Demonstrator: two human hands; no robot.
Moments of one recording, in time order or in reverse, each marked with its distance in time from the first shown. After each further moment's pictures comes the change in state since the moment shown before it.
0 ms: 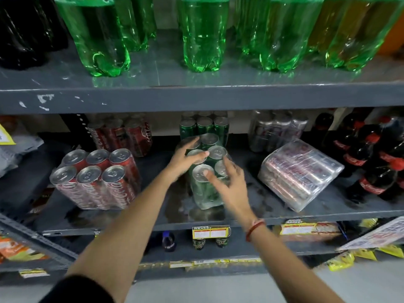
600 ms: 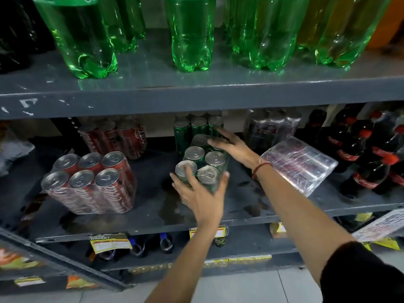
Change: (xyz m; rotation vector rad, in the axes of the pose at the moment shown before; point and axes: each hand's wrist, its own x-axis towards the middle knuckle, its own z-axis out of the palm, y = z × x) left_hand -0.109 0.016 0.107 0.071 0.561 -0.072; right_hand 0.105 -0.025 -0.047 -0.133 -0.330 0.009
